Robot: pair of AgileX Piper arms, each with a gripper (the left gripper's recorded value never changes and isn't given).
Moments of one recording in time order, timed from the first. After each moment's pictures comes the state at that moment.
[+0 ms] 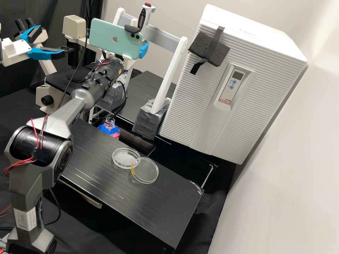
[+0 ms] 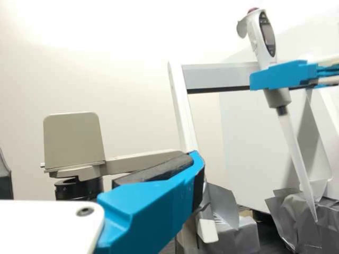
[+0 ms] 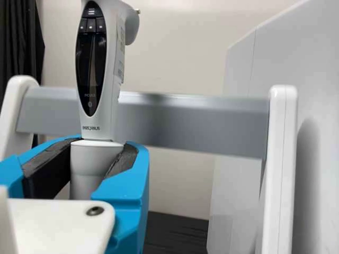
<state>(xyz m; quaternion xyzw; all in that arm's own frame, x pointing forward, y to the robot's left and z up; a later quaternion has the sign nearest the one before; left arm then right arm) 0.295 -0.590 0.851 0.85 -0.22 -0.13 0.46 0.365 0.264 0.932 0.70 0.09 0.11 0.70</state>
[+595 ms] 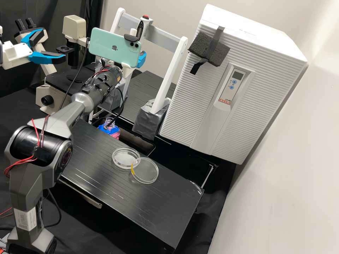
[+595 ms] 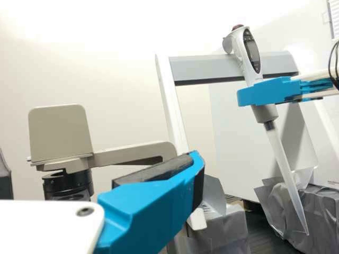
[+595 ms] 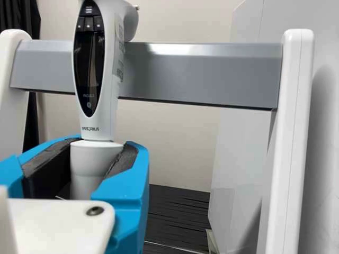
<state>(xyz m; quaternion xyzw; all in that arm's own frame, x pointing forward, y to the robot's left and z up) 0.292 -0.589 0.843 0.85 -0.22 -0.15 0.46 0.368 0.249 0.915 0.70 0.09 0.08 0.71</state>
